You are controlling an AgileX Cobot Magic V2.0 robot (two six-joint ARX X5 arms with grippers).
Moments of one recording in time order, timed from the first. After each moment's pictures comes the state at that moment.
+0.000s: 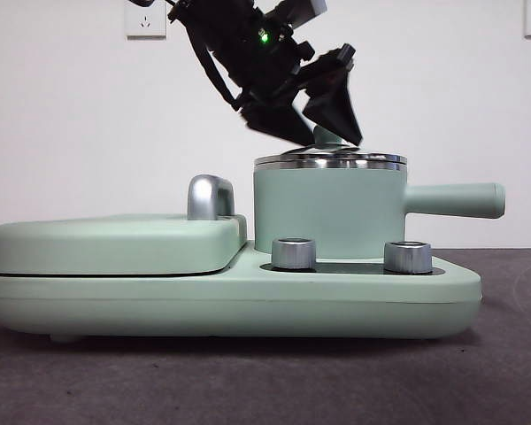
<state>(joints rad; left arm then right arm) -0.69 1.84 1.48 -0.21 0.20 0.19 0.70 0.18 0.90 -1.09 0.03 0.30</state>
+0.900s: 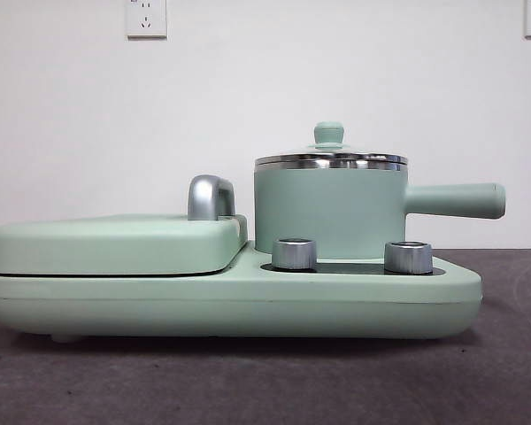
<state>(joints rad) -0.69 1.27 1.55 -1.05 0.21 0.00 0.70 0.18 0.90 -1.09 -0.01 0.30</state>
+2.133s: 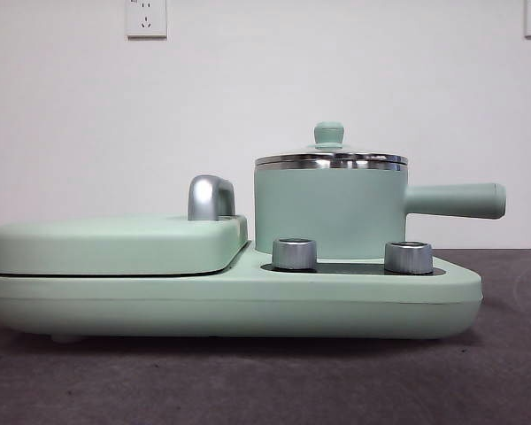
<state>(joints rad) -0.69 0.44 1.00 -1.10 0.15 -0.29 0.70 0.18 0.90 -1.08 -0.13 0.30</state>
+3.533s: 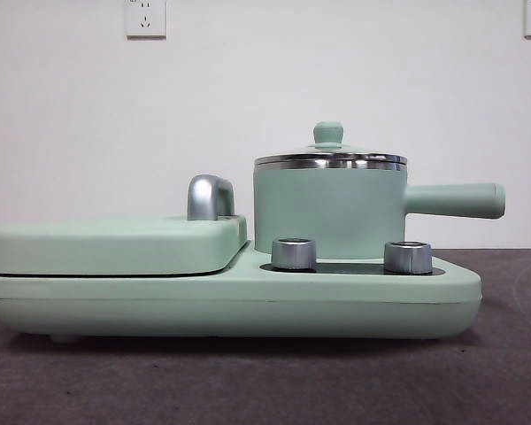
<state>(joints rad) 0.00 0.01 0.10 -0.24 0.06 -0.07 0.70 0.18 0.90 -1.08 -0.13 0.30</state>
